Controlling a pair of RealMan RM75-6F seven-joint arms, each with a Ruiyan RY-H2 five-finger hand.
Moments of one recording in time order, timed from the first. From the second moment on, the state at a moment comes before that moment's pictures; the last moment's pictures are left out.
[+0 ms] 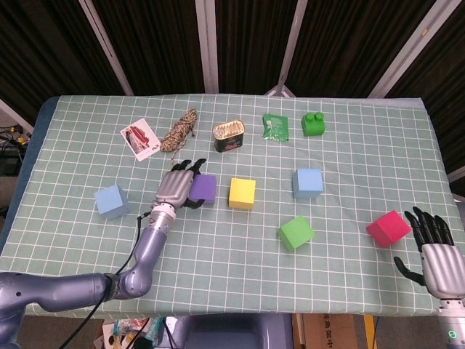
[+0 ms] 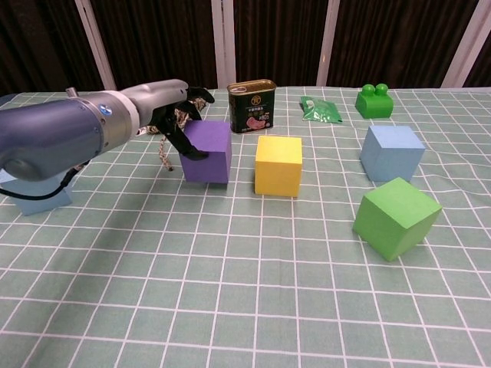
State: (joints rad) left arm -0.94 -1.72 -0.39 -1.50 0.58 1.04 0.61; right arm 0.06 -1.09 0.05 -1.62 -1.51 1.48 0.03
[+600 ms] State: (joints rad) left arm -1.01 -1.77 -0.41 -1.43 0.50 0.99 0.59; right arm 0.06 -1.09 0.05 -1.62 -1.51 1.48 0.05
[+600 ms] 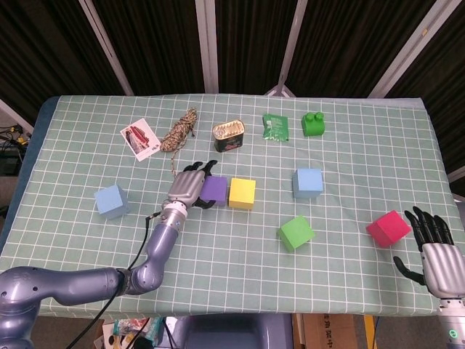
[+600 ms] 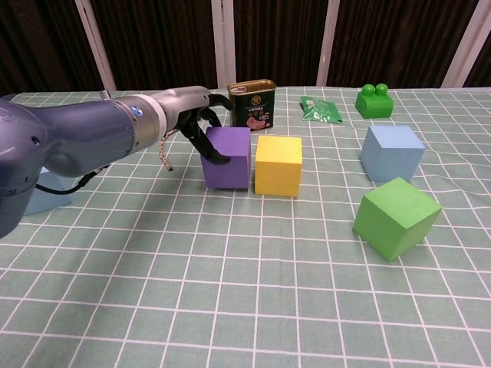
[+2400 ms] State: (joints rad) left arm -1.08 -1.81 -0.37 -1.32 0.46 0.95 0.56; right arm 0.06 -1.09 0.05 -1.62 -1.51 1.48 0.05
